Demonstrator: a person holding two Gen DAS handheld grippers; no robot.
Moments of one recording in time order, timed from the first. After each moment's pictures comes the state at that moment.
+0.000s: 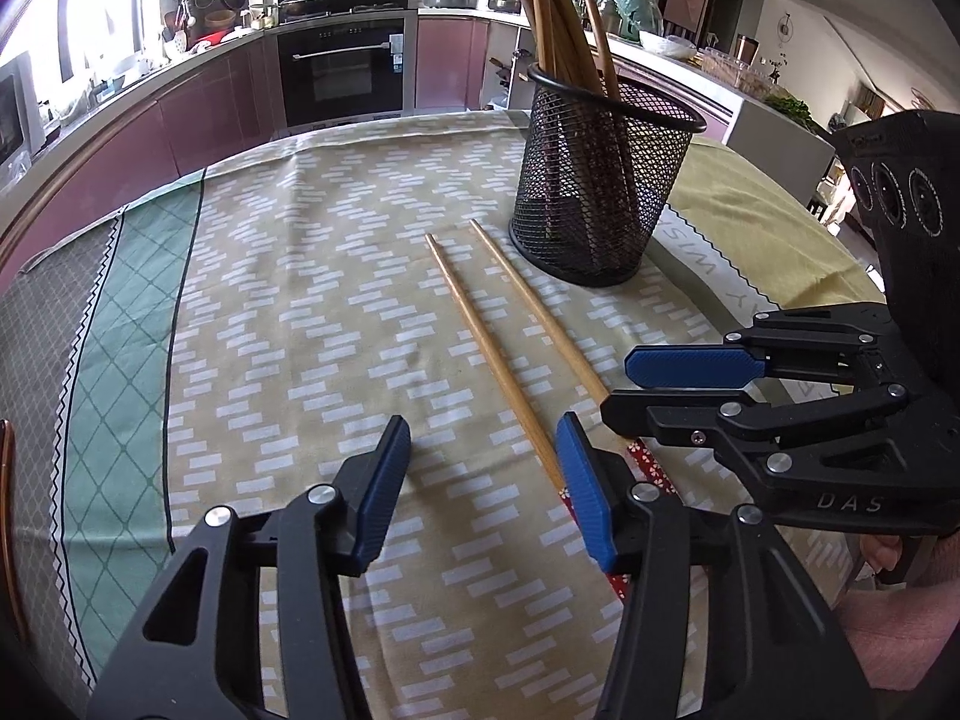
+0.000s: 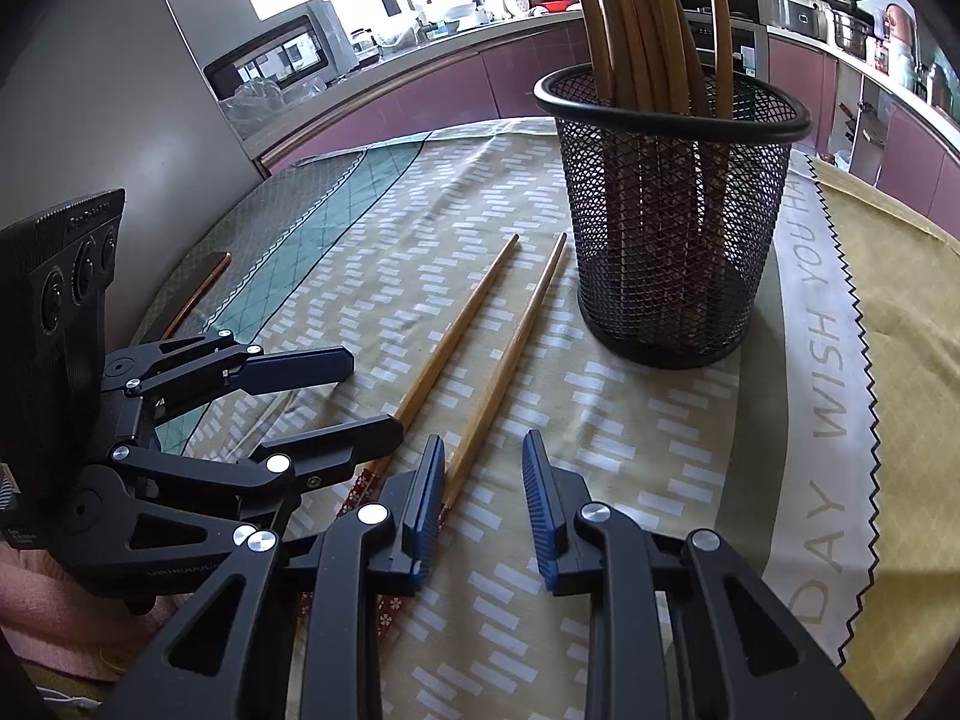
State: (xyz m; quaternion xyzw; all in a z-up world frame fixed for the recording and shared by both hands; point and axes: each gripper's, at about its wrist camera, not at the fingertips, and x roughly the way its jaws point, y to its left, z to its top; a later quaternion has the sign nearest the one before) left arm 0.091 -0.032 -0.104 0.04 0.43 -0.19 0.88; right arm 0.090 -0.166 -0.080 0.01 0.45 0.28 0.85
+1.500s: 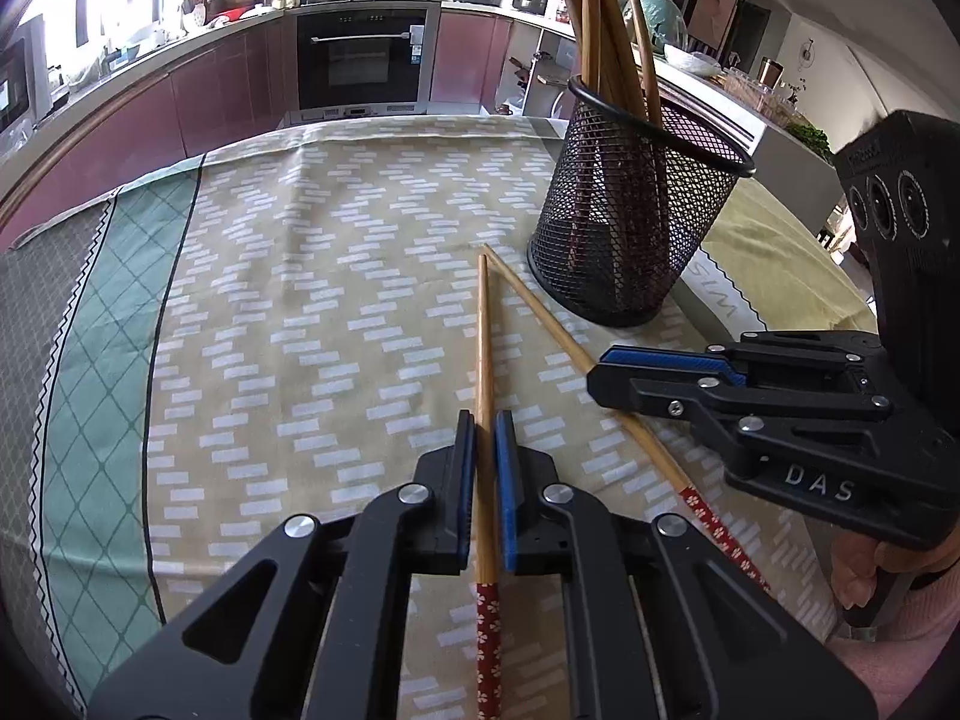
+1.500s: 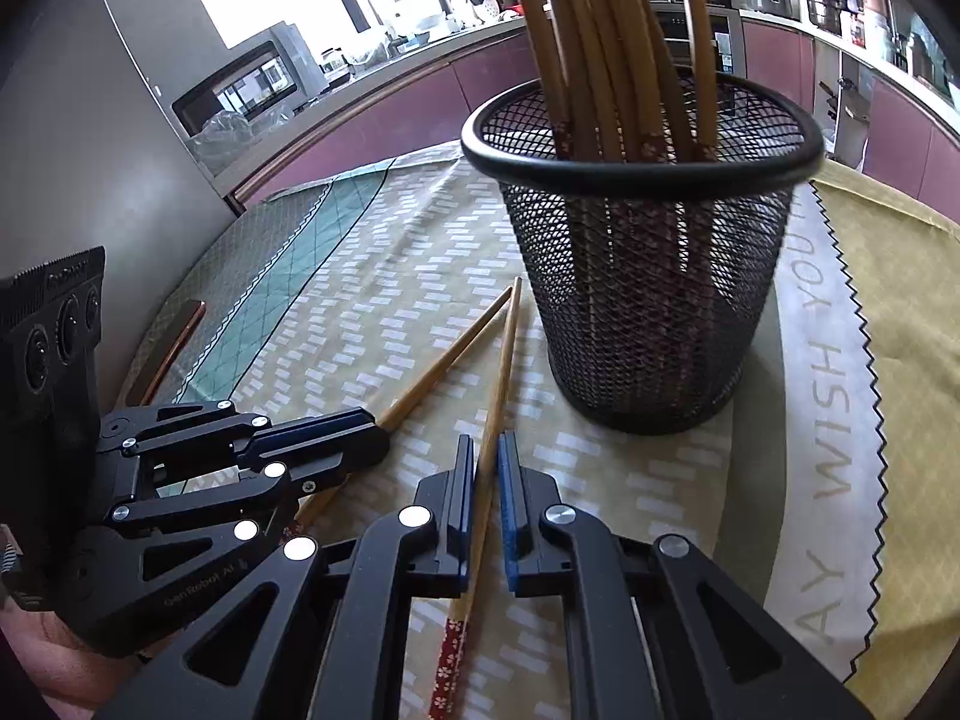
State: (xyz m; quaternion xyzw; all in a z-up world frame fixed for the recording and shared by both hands) left arm 0.113 -0.033 -0.104 0.01 0.44 -0.18 0.88; right arm 0.126 -0.164 -0.081 0.05 0.45 0.26 0.85
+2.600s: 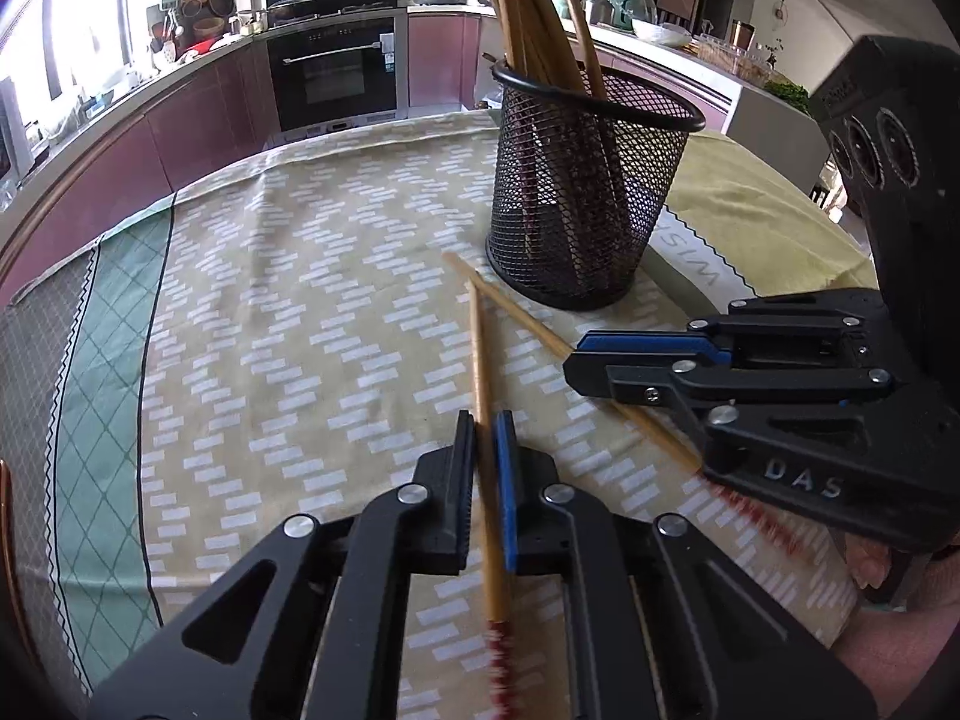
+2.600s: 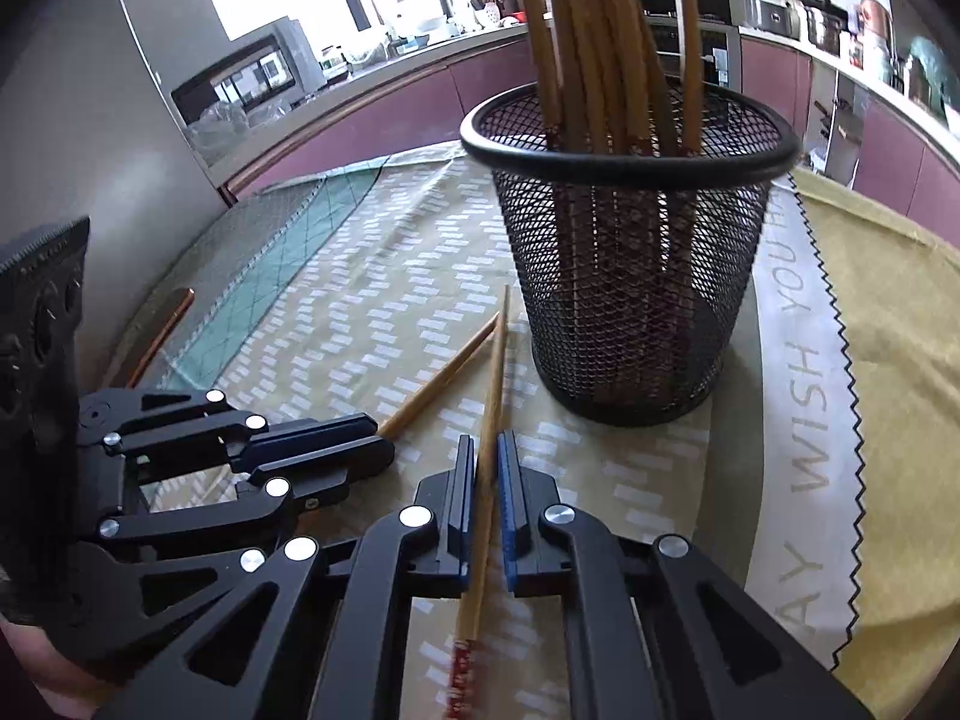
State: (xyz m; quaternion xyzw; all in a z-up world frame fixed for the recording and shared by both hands) left arm 0.109 -0.057 -0.104 0.06 0.43 -0.19 0.88; right arm 0.119 -0.171 -0.081 0.04 0.44 0.26 0.86
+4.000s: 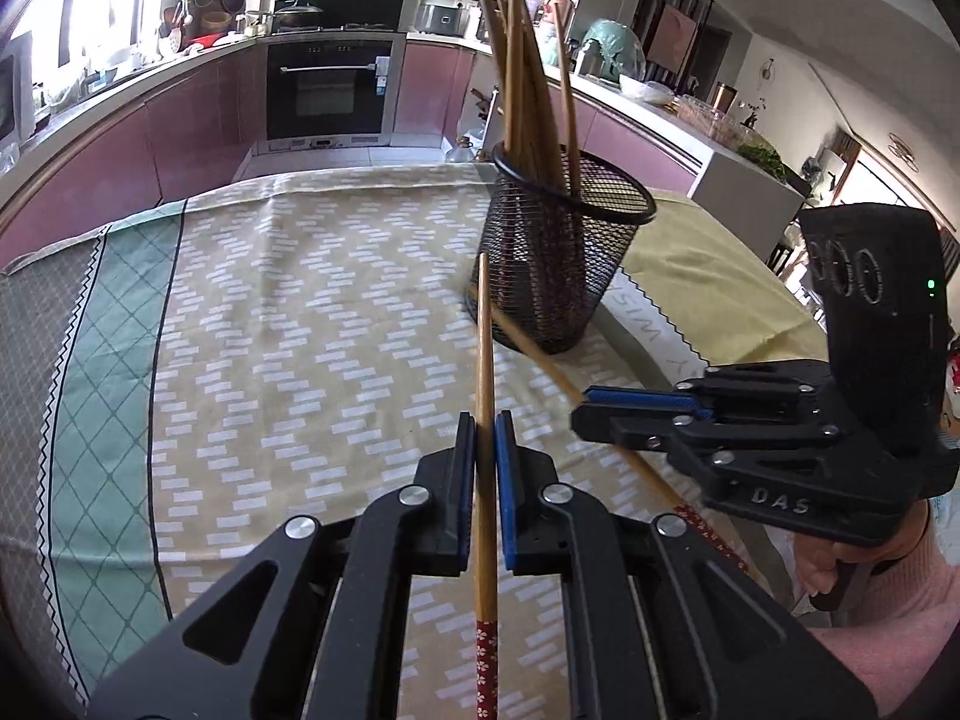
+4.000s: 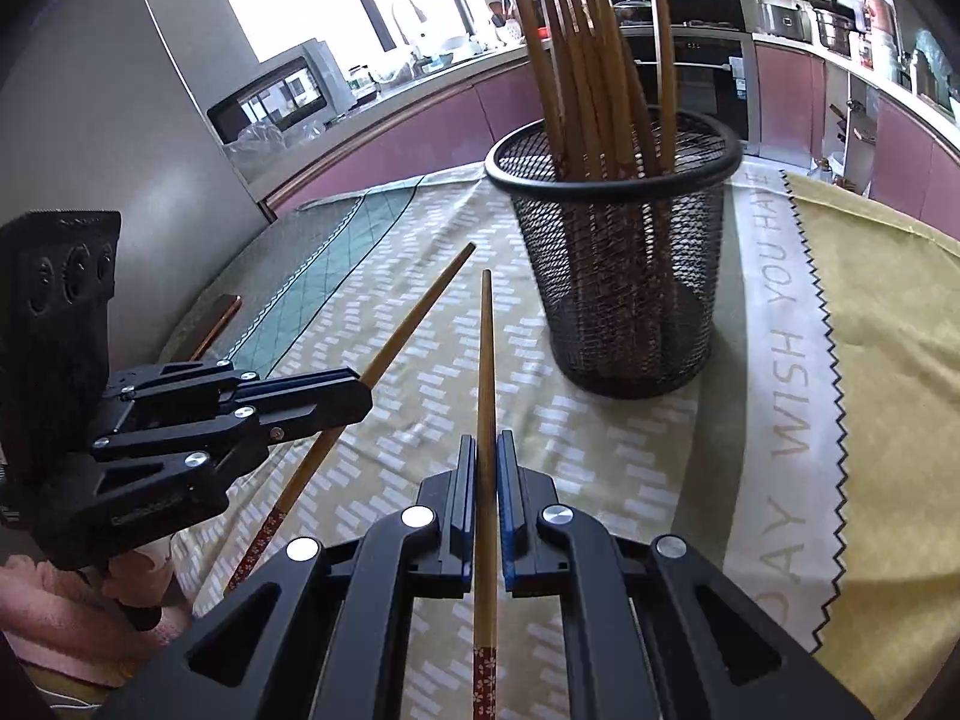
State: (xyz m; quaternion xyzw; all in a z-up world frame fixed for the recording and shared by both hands) left arm 0.093 -0.035 -0.076 -0.01 0.40 -0.23 0.89; right arm 0.097 -0.183 -0.069 0.04 0.43 0.29 0.86
